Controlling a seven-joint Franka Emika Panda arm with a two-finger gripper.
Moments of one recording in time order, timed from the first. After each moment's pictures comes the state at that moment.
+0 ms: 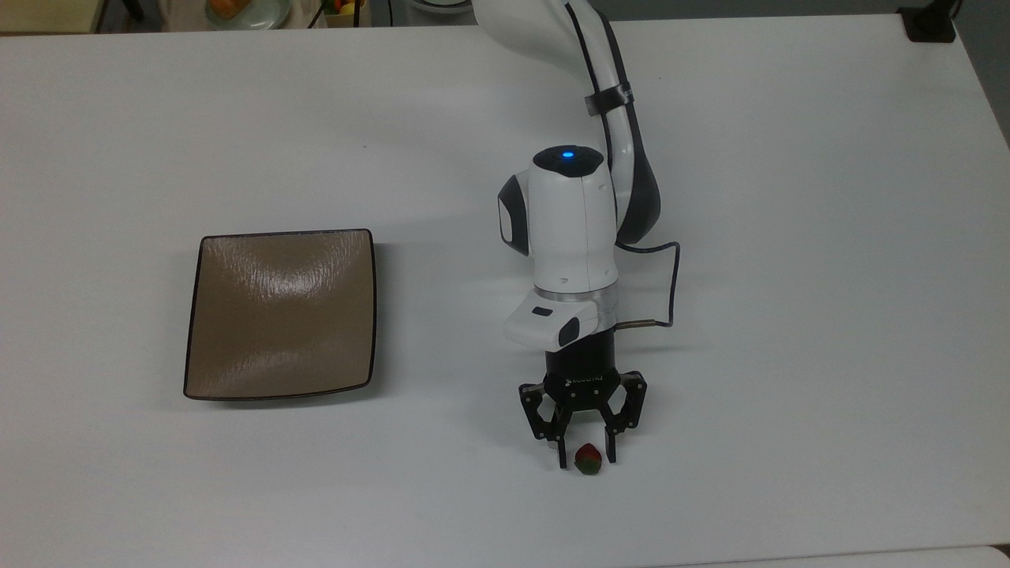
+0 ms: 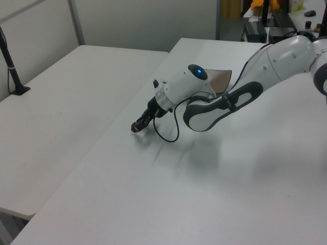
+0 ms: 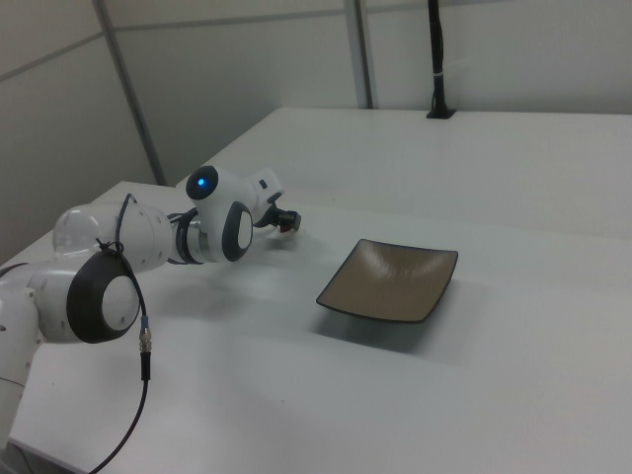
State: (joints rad) arm 0.37 1.04 -0.11 -1.11 0.00 2.95 0.16
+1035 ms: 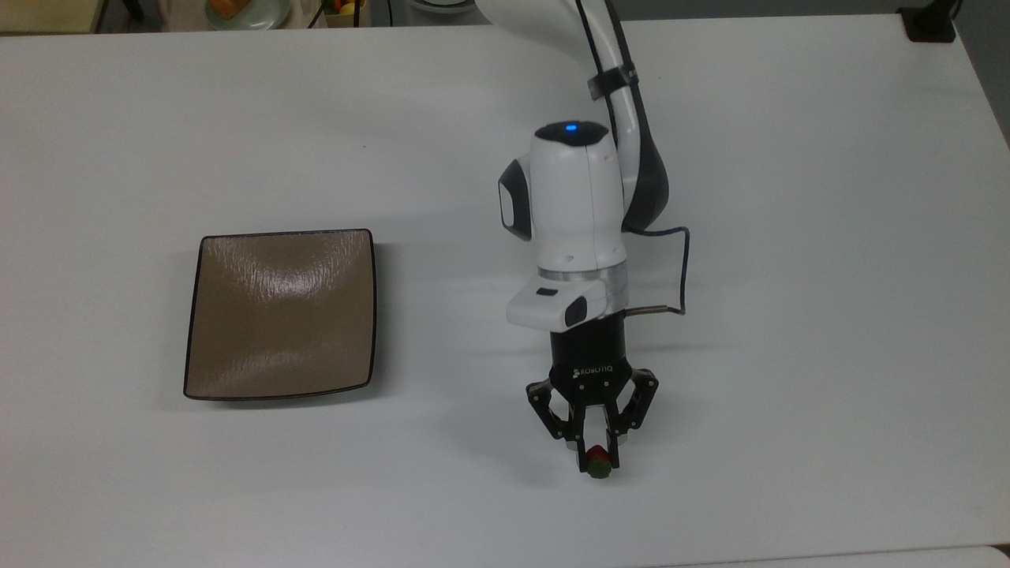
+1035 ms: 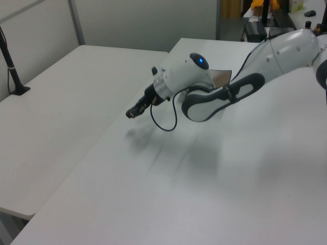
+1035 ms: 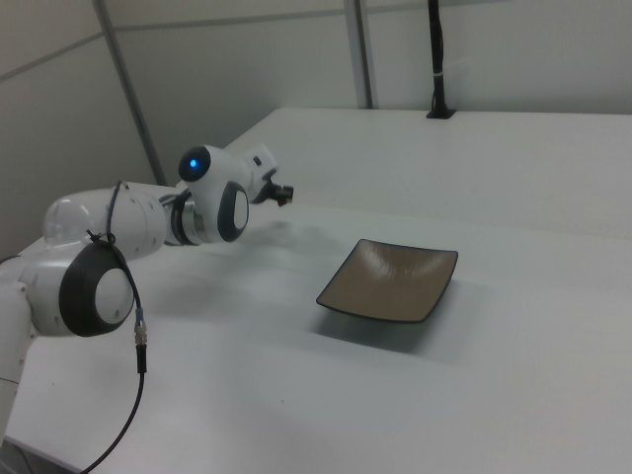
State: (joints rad) arm 0.37 0.99 -0.11 -1.09 -0.01 2.96 0.16
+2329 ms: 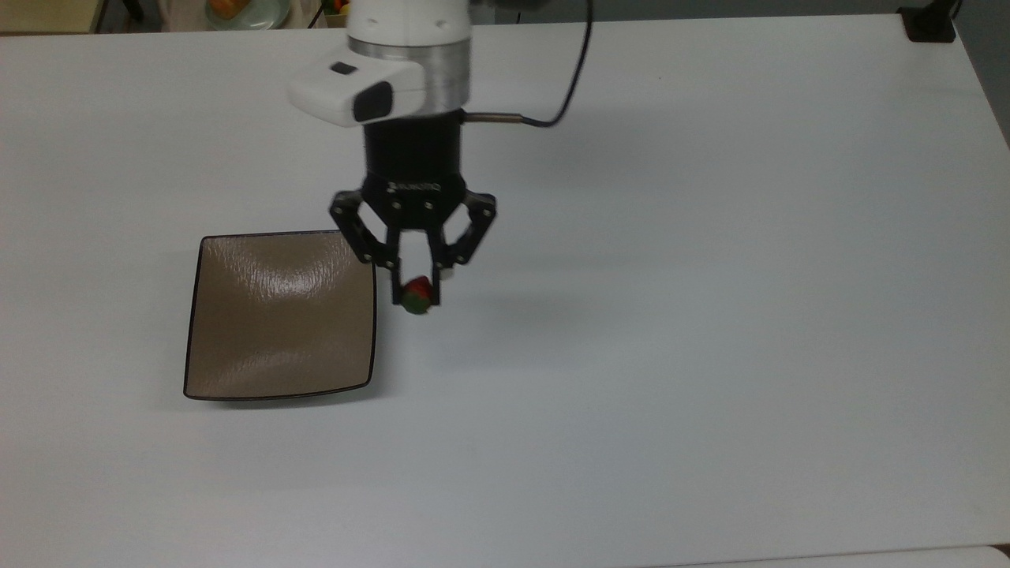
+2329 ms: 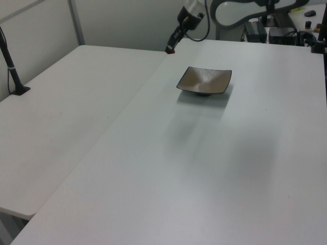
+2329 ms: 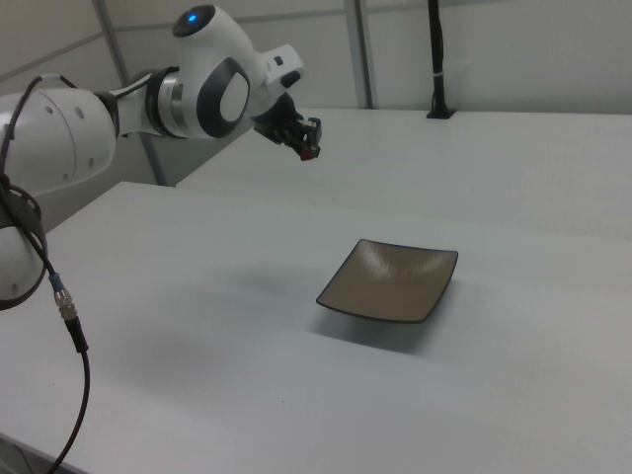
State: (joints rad) arm 0.21 0.42 -0.12 -1.39 0.00 2.39 0.01
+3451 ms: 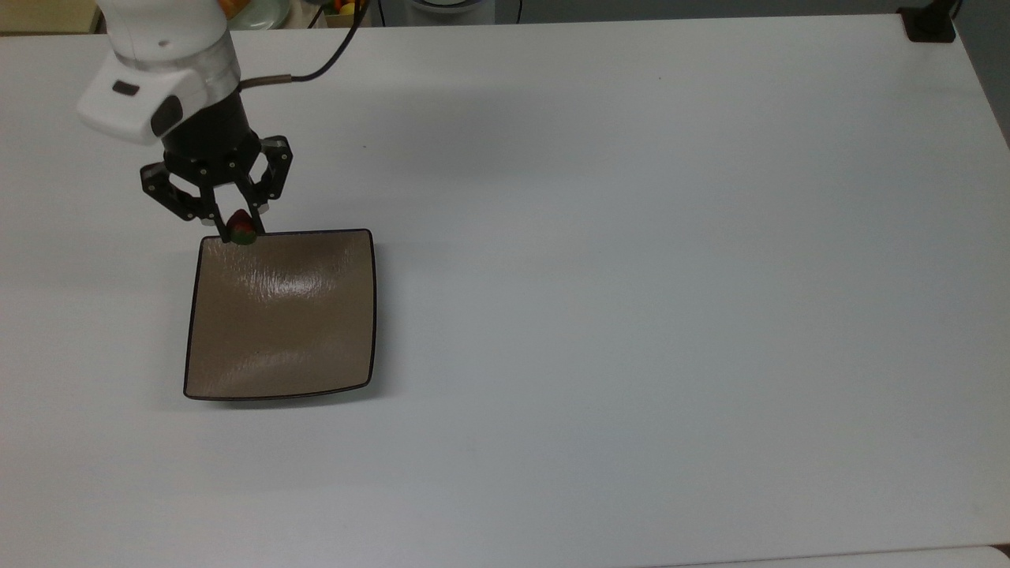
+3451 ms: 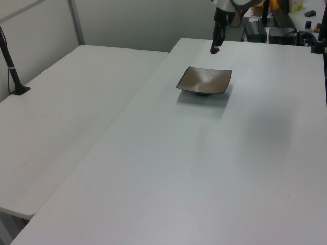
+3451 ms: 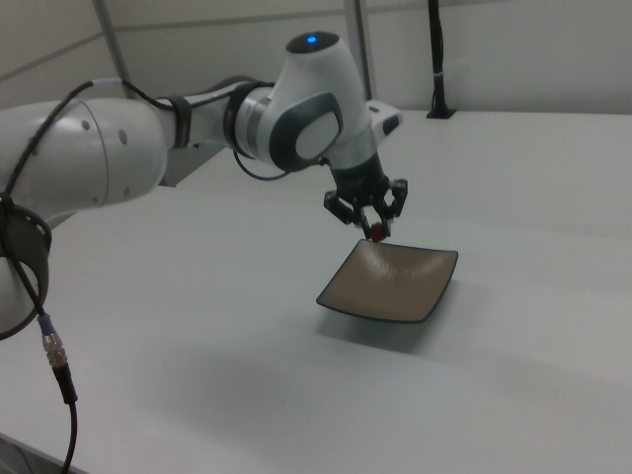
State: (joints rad) arm -0.07 0.37 -0.12 -1.50 0.09 2.12 -0.68
